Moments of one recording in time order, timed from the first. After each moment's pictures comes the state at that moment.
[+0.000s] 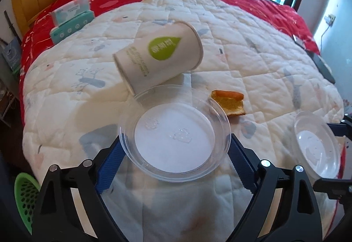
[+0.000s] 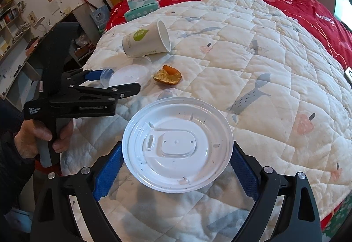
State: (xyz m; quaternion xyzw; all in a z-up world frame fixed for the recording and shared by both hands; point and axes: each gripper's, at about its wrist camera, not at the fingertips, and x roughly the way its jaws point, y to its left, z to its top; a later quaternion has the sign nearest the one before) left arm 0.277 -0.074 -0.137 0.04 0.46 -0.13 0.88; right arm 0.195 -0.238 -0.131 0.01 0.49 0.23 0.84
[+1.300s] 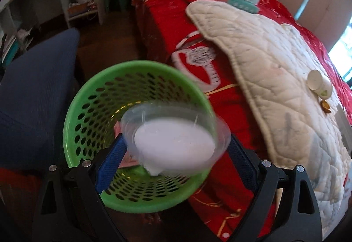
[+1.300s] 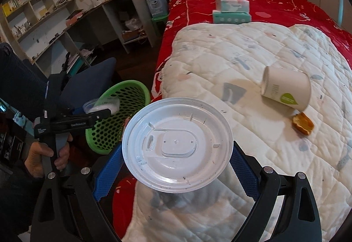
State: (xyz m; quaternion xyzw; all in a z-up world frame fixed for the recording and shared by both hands) left arm 0.122 0.224 -0.160 -0.16 0.48 0.12 0.86; right arm 0.164 -0.037 -0.093 -0.04 0.46 0.36 0.81
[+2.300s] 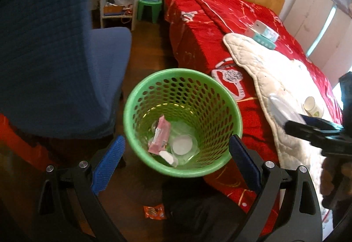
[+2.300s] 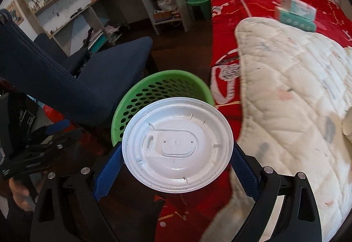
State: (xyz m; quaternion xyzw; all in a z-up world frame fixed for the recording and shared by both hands) left arm -0.007 0.275 -0.115 -0.22 0.40 0.19 0.87; right arm 0.147 0.122 -0.119 -0.09 0.48 0.44 0.75
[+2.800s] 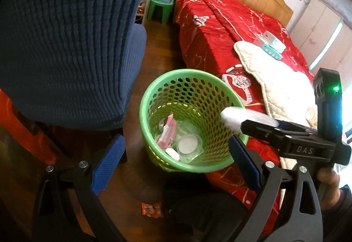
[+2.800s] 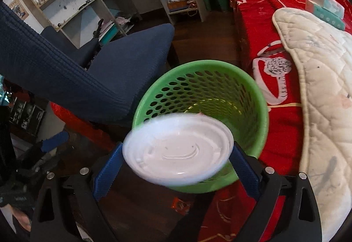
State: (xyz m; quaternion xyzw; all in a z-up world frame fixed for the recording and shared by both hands) left arm -0.034 0.295 -0.121 -0.25 0.38 0.21 0.86; right arm 0.126 0.195 -0.150 -0.08 0.50 0.47 0.72
